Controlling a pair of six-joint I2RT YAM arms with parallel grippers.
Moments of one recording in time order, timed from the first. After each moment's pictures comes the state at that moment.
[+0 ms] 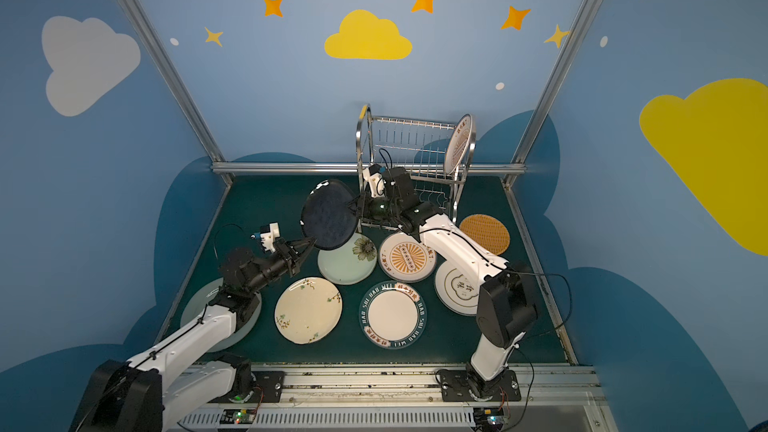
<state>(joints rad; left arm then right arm) -0.24 1.05 0.38 0.60 0.54 -1.39 0.64 1.71 1.48 -0.22 -0.52 0.72</state>
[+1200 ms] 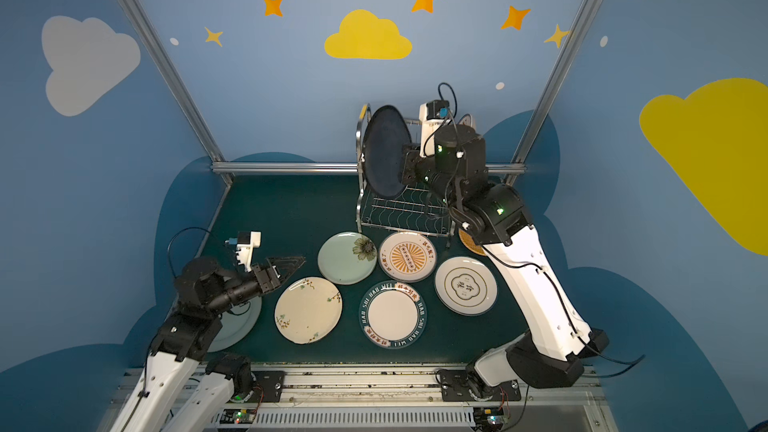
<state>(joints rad) -0.18 0.61 0.63 -0.30 0.71 -0.89 0.67 1.49 2.15 -0.84 0.28 0.28</state>
